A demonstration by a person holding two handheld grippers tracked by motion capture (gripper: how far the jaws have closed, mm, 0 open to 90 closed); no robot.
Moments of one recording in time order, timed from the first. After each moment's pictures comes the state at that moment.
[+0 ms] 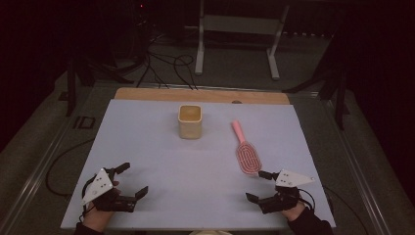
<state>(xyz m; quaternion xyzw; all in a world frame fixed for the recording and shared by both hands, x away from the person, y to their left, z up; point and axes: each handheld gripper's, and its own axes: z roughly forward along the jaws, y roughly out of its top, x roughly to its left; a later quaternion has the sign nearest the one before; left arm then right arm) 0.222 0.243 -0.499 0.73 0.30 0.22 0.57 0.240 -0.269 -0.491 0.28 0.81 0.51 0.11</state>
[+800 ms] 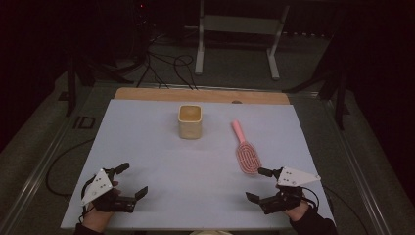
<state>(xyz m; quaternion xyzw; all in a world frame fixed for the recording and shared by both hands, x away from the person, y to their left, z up) 0.221 0.244 -0.499 0.73 0.30 0.23 0.57 0.233 -0.262 -0.458 0.25 0.81 0.52 0.12</state>
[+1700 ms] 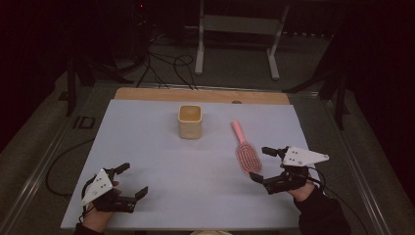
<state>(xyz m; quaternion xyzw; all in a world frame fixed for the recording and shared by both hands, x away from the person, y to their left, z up) 0.221 0.243 -0.499 0.73 0.30 0.22 0.57 0.263 -0.263 -0.407 0.23 0.80 0.53 0.16</state>
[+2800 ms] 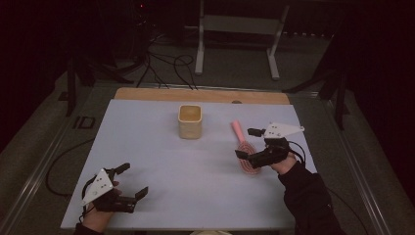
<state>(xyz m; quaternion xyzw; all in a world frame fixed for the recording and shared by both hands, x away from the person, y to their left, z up) 0.221 0.243 -0.499 0.73 0.30 0.22 0.57 0.332 -0.233 -0.407 0.22 0.82 0.51 0.14</state>
